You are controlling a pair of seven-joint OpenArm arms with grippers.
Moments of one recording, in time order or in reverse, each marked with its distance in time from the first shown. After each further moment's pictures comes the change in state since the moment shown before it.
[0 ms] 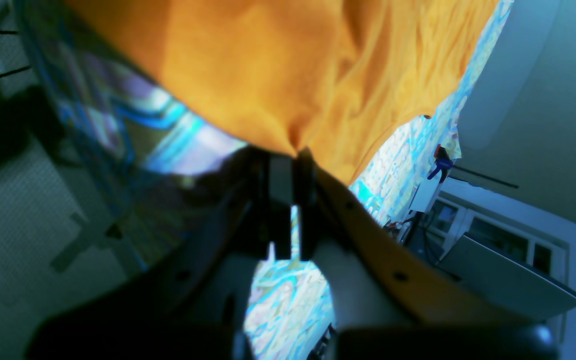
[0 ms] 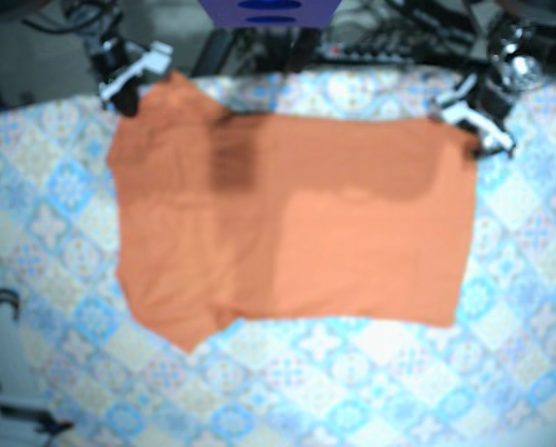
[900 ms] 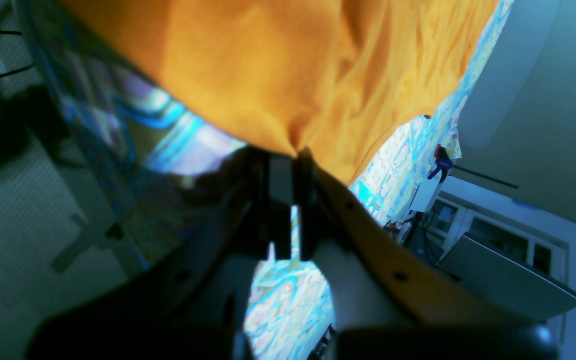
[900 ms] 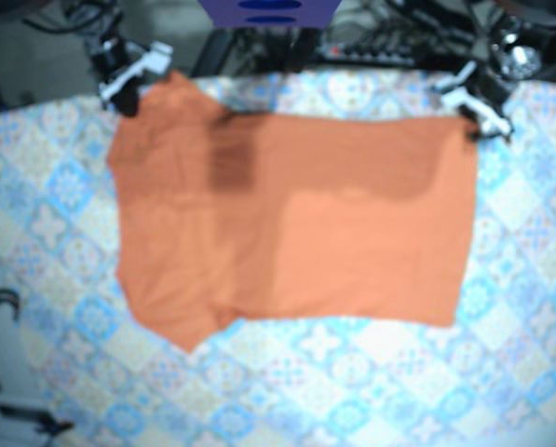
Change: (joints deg) left arm 2.6 0.1 0.5 -2.1 -0.2 -1.0 -0.4; right arm 0.0 0.0 0.0 0.0 0.0 0.0 0.0
